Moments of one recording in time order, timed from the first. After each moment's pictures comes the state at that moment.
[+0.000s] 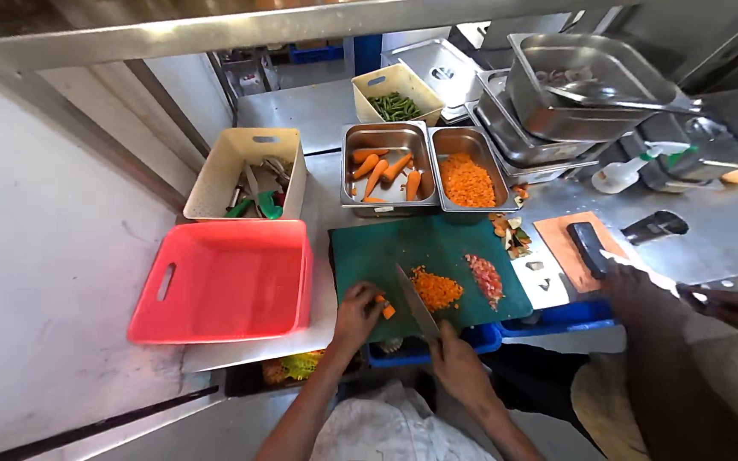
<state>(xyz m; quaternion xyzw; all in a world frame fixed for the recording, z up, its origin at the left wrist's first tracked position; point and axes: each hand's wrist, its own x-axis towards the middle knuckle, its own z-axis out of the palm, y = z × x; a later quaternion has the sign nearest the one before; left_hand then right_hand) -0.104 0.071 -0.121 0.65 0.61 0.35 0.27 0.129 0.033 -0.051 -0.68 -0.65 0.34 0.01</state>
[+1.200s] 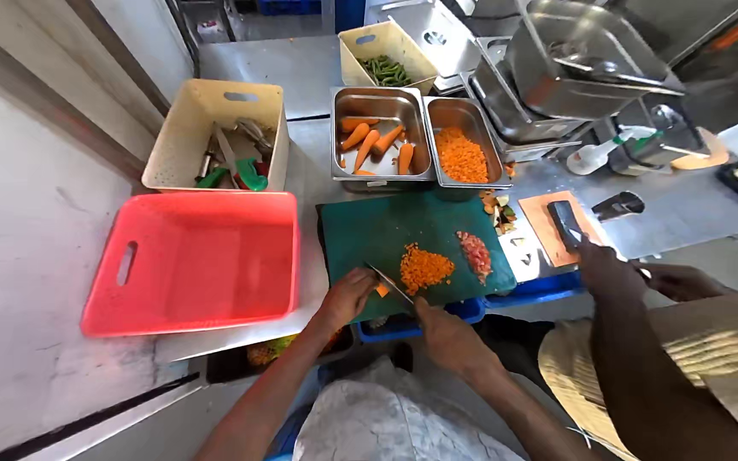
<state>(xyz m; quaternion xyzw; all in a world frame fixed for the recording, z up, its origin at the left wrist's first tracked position) -0.130 0.080 -0.156 0.81 0.41 0.37 0.21 0.082 0.055 0.012 -0.61 -0.67 0.34 -0.25</state>
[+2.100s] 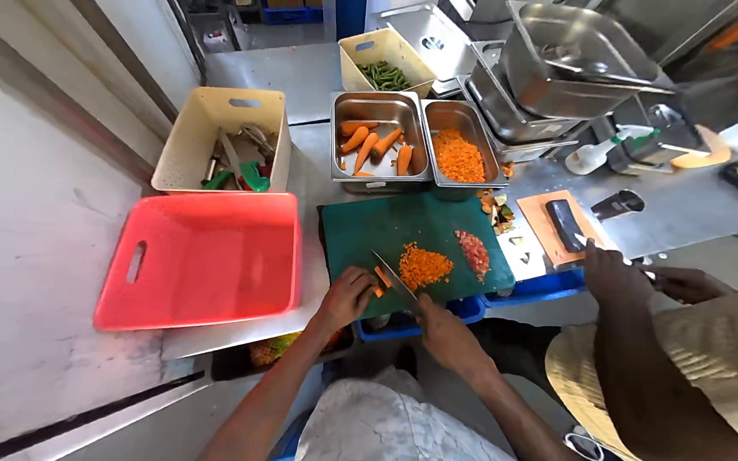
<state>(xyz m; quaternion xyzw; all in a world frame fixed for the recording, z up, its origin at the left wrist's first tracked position) -0.131 0.072 -0.150 0.79 0.44 0.38 0.18 0.100 0.044 -0.010 -0.64 -0.67 0.34 -0.17</state>
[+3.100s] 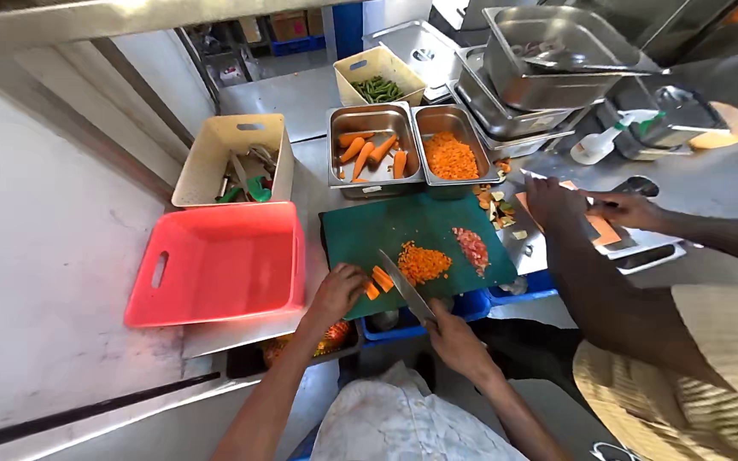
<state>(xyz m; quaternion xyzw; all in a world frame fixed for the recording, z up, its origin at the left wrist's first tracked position) -0.145 0.070 -0.112 0.82 0.50 0.21 0.17 0.140 0.018 -0.038 -0.64 -0.66 0.40 -0.01</state>
